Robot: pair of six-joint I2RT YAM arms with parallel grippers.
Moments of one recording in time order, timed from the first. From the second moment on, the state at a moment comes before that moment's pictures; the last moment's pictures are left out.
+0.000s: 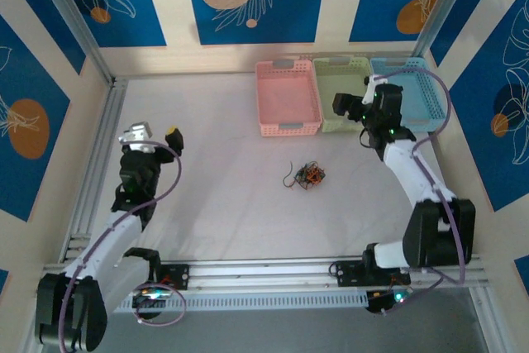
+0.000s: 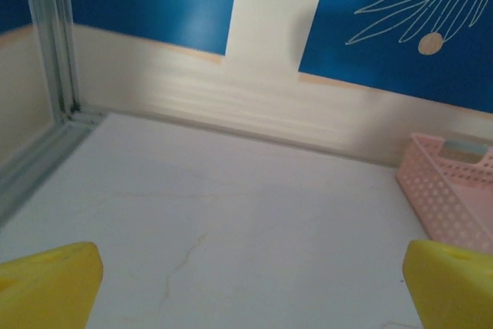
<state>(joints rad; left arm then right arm) -0.14 0.90 0.40 0.38 -0.17 -0.27 0.02 1.40 1.04 -0.12 -0.11 0.23</state>
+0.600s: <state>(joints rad) -0.14 0.84 0.58 -0.08 0.08 -0.48 -0.17 2.09 1.77 -0.61 -0.05 0.33</state>
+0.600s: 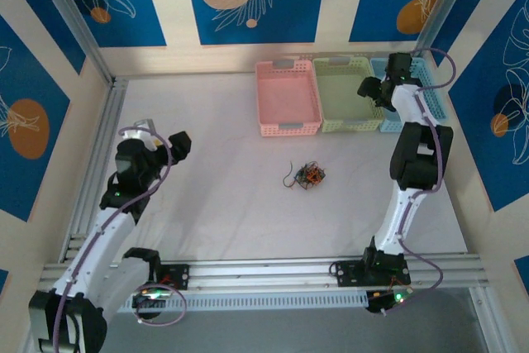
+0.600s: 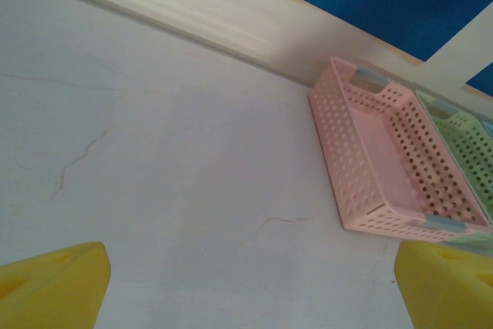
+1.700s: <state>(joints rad) -0.15 0.85 0.55 -0.07 0.11 -0.49 -0.12 2.56 2.42 -0.88 -0.09 0.13</state>
